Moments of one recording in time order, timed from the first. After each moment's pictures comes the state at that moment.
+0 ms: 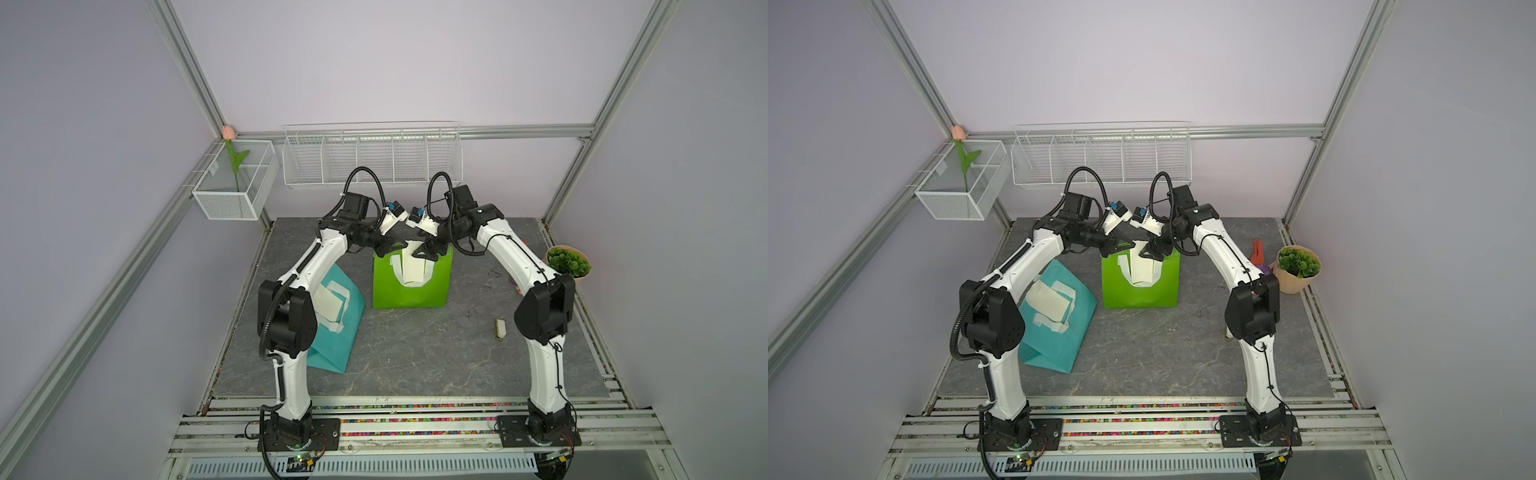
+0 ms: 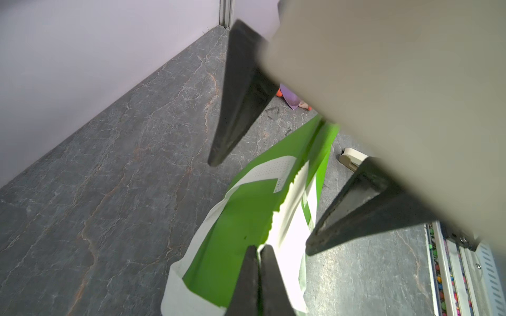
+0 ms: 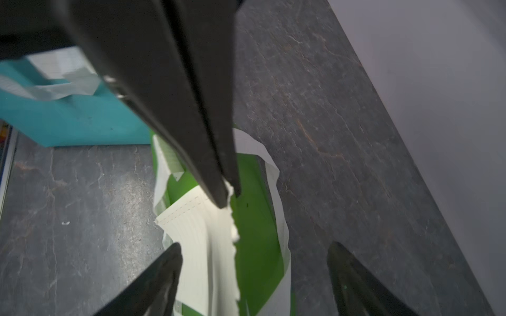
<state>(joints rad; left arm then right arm) -0.39 1.99 1.85 -0.68 0.80 0.43 0.43 2.11 2.11 -0.92 -0.54 -0.69</state>
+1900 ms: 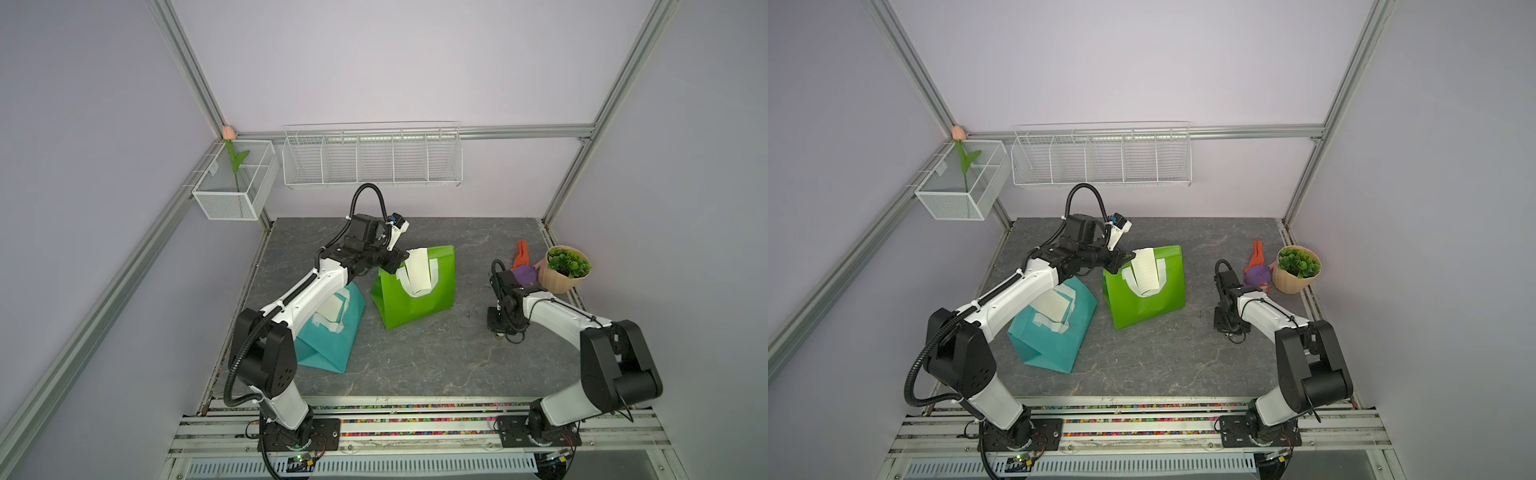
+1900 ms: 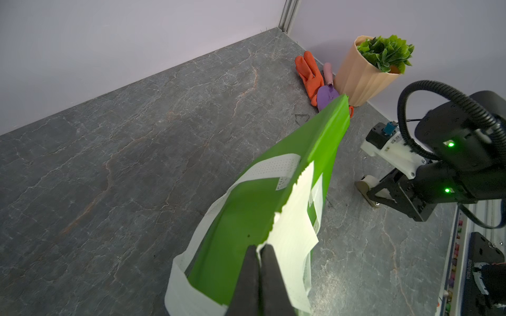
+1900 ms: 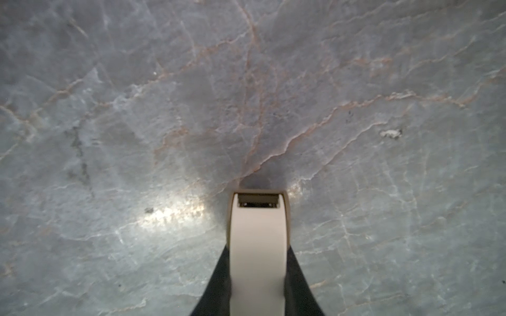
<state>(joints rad) -0.53 1.68 1.43 -0.38 0.43 0.05 0.26 1.51 0.87 -0.76 0.13 0.39</state>
